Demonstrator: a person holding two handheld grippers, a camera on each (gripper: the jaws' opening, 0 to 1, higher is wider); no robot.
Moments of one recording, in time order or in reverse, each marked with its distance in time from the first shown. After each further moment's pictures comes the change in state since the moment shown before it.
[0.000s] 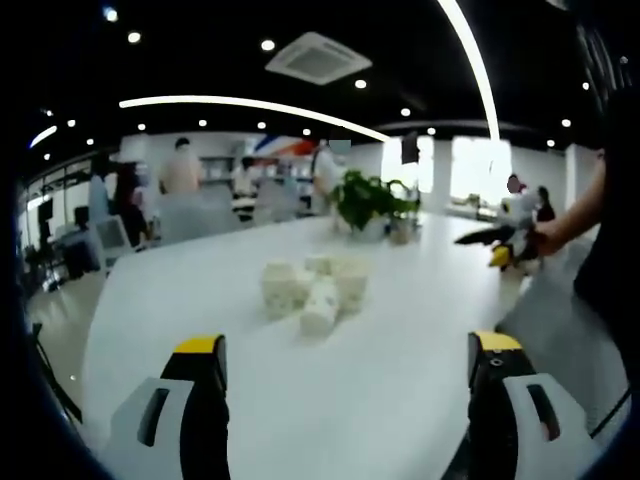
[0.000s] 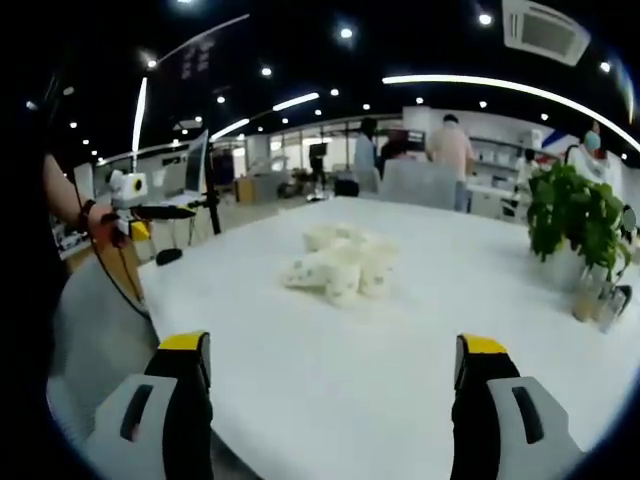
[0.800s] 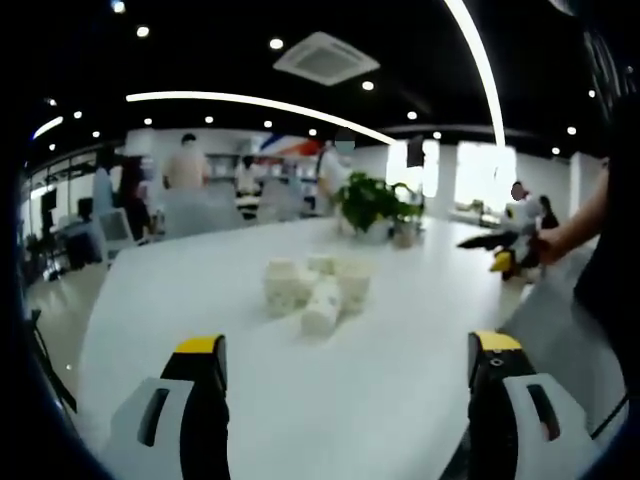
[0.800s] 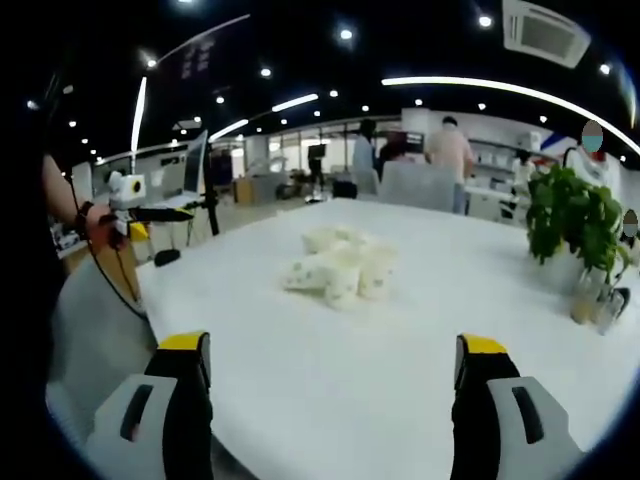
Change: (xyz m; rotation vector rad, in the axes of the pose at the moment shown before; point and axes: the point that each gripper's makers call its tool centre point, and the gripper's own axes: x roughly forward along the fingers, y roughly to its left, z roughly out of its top) left arm -0.001 0.003 0.003 -0.046 -0.033 0.016; right arm 0.002 -0.001 0.002 -0.010 -0.003 -0.015
